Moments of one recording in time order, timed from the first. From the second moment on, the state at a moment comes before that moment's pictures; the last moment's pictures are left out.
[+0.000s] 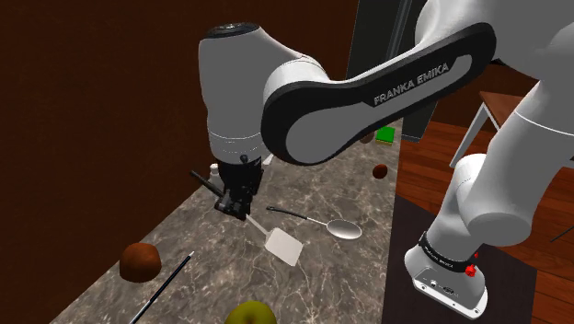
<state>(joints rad) 0.36 -0.06 0.53 -2.01 -0.01 2.01 0.54</state>
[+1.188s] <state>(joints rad) 0.39 0.09 0.55 -2.07 -0.11 2.20 0.65</state>
